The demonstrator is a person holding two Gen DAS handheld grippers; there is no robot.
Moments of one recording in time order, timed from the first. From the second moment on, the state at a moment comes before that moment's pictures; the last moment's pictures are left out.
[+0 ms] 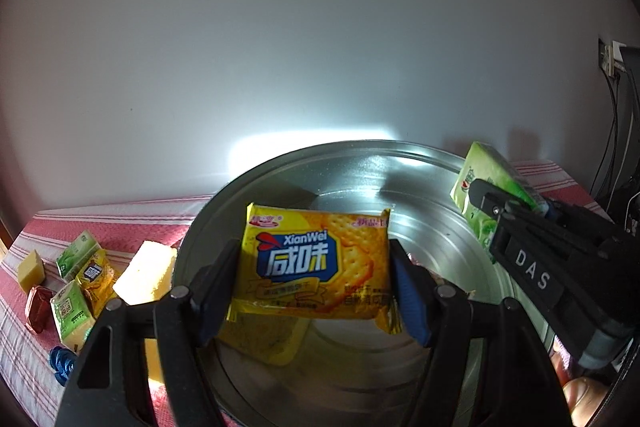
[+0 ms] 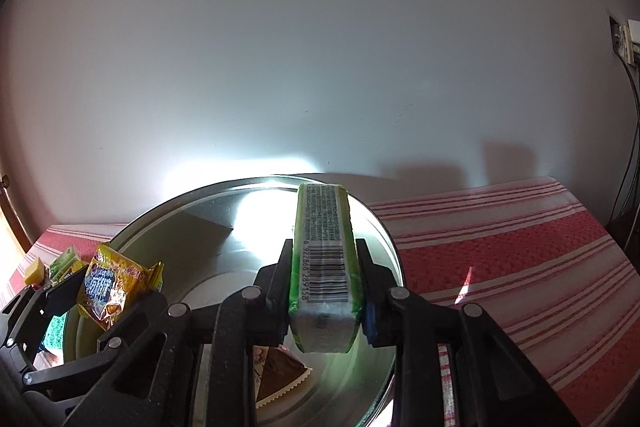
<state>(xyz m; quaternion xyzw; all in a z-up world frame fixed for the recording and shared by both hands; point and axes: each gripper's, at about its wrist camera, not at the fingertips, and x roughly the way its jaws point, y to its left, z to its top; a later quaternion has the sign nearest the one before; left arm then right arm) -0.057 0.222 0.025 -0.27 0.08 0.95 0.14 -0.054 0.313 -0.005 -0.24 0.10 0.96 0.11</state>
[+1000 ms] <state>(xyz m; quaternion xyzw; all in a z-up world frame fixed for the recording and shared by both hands) -0.030 0.140 0.040 -0.20 0.06 0.98 0.07 0.002 0.311 0.016 -0.12 0.13 0.97 0.19</state>
